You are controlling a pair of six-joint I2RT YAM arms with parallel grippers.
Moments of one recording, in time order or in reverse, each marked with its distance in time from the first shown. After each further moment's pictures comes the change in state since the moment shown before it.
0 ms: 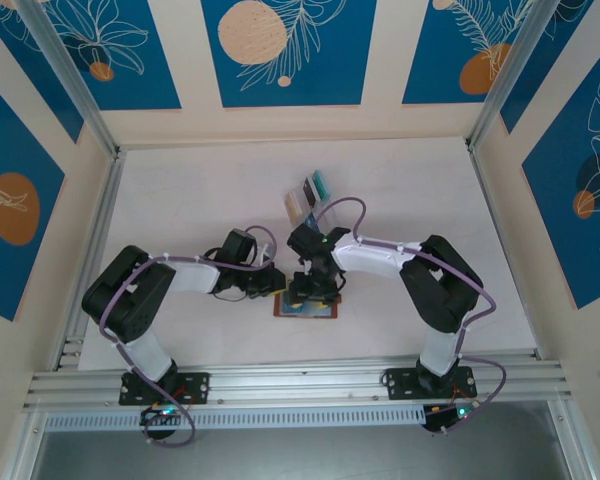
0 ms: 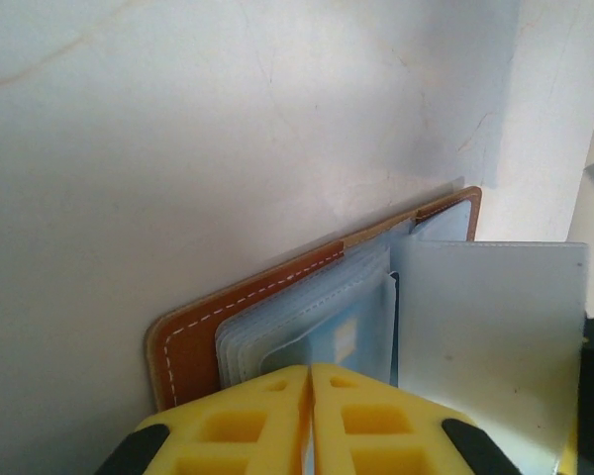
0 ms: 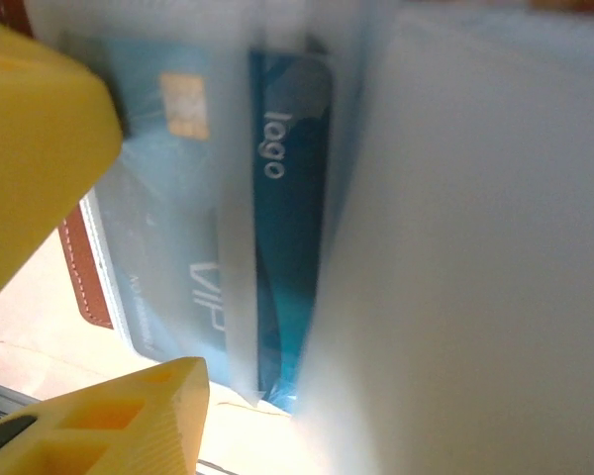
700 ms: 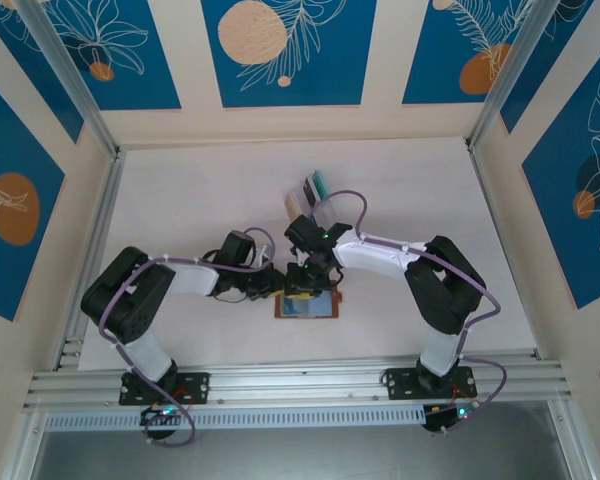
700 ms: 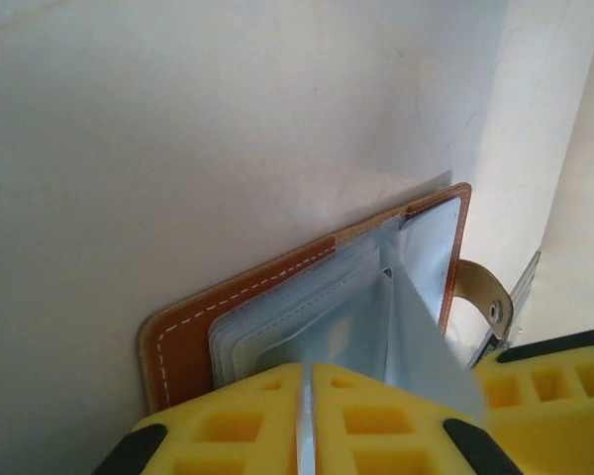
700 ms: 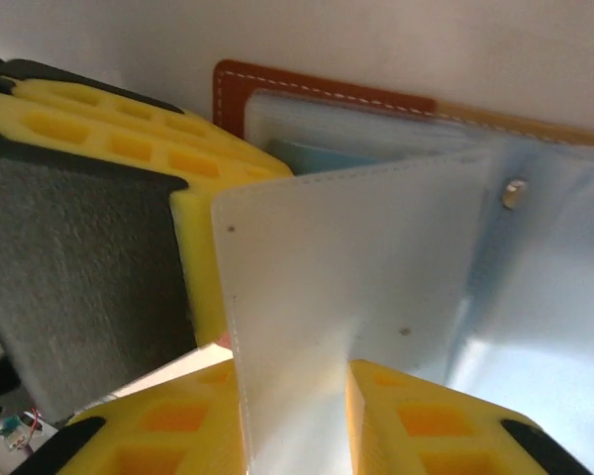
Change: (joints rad) left arm 0.002 -0.014 -0.035 0.056 0.034 -0.082; right arm 0.005 -0.006 0.035 0.090 -0.048 -0.018
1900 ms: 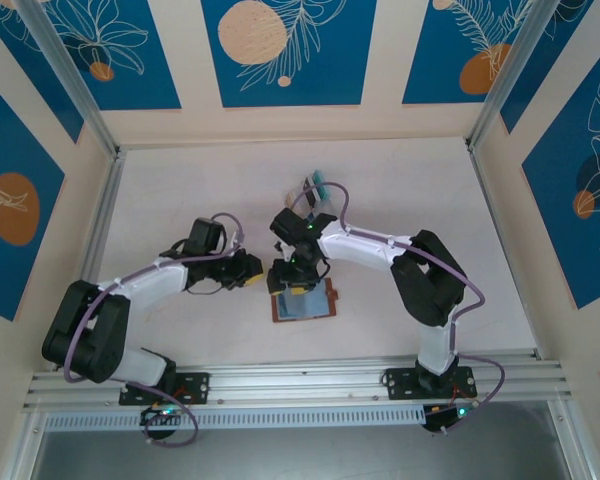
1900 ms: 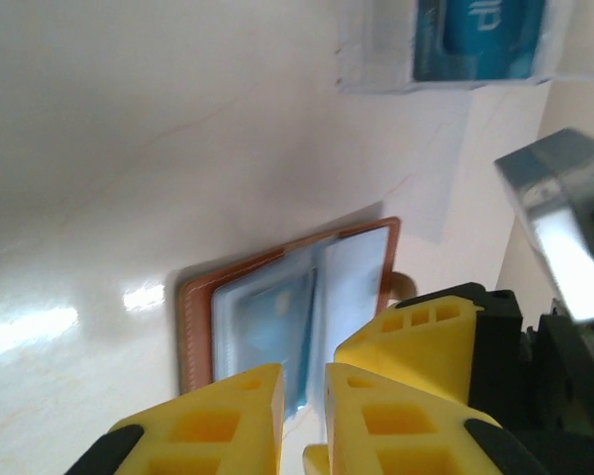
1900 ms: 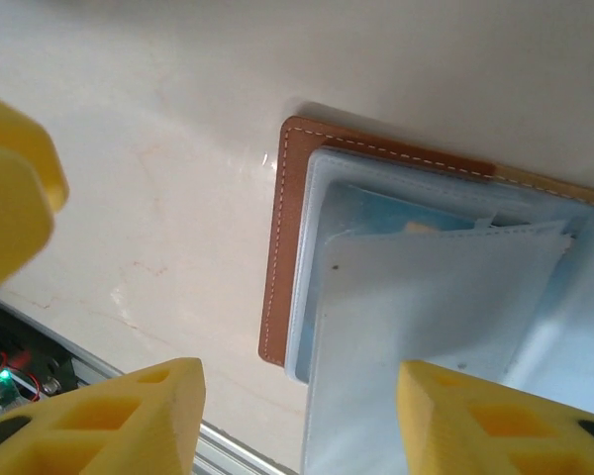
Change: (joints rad) left arm 0.185 -0.269 0.051 -0.335 -0.003 0.035; right arm 0.018 0.094 0.199 -0.148 -0.005 -0.119
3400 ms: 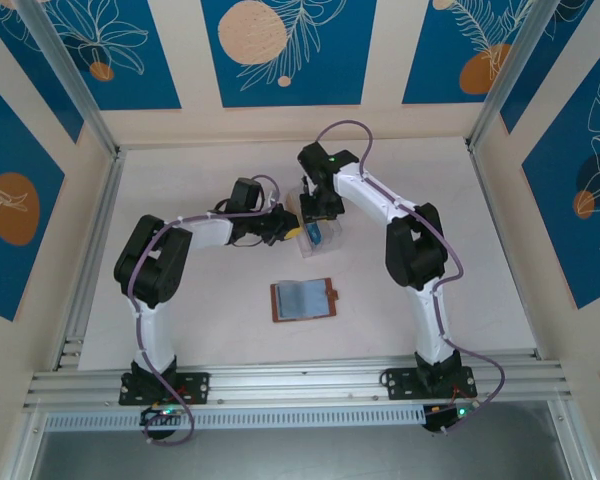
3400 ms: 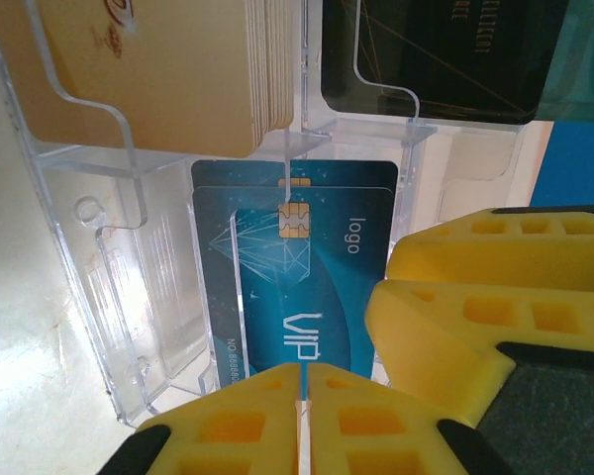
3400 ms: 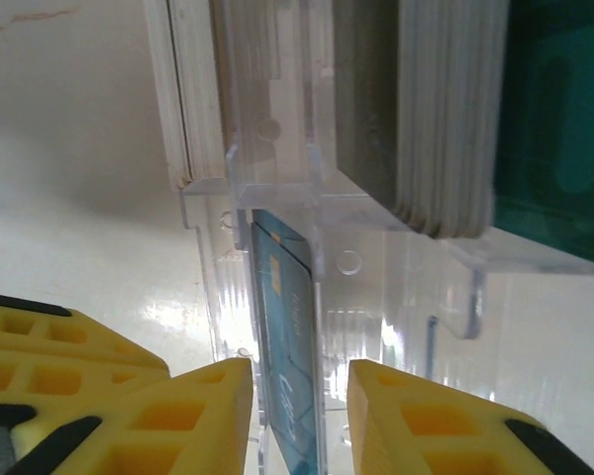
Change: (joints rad) left arm -0.069 0.564 0.487 0.276 0.081 -0.220; right arm -0.299 0.300 0.574 -0.261 0.310 -0.310
